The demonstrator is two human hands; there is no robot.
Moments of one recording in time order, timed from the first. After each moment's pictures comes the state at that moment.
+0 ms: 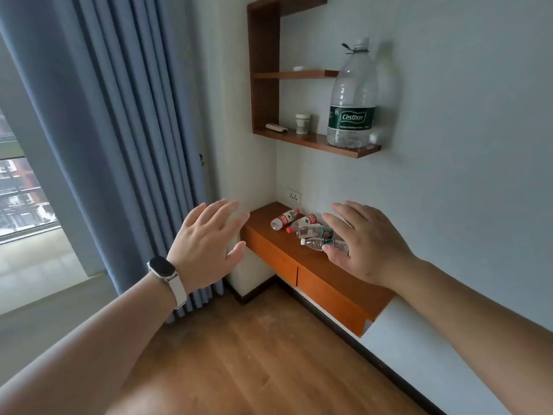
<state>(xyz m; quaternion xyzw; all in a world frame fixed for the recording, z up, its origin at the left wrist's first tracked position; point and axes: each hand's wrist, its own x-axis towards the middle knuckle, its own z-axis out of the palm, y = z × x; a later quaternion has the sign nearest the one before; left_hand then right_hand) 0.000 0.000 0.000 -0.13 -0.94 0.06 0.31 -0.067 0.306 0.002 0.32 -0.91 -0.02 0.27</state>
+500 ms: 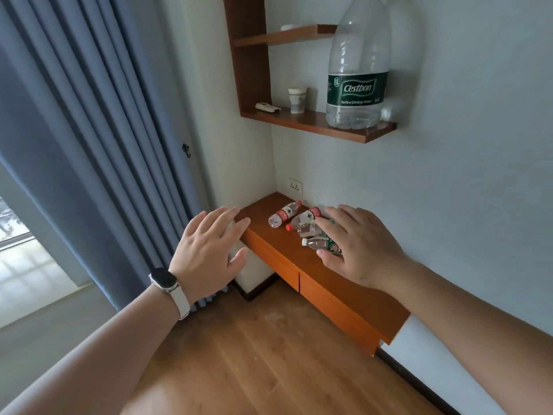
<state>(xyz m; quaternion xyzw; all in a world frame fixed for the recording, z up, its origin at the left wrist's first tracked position) -0.155 0.028 -0.039 -0.10 -0.96 0.06 0.24 -0.229 0.321 -0.048 0.34 -0.91 0.02 0.23</state>
